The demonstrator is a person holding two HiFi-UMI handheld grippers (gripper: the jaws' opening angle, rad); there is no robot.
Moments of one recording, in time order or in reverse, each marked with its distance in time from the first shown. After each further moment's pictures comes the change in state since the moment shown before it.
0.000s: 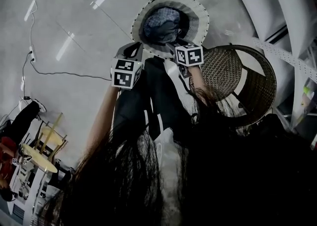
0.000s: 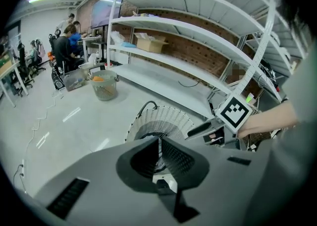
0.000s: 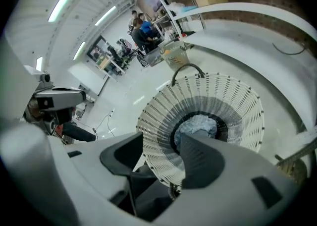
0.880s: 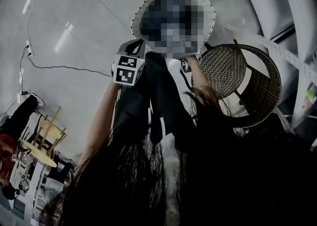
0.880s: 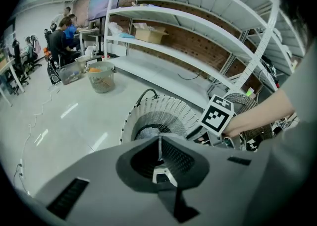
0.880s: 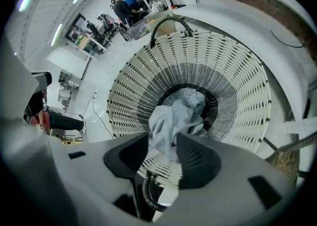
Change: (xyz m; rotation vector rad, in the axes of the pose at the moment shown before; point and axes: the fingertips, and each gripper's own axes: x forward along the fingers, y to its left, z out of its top) left arm 0.032 0.002 -0.027 0.007 0.068 -0.023; right arm 0.049 -0.054 -0.068 0.062 0.299 -0.161
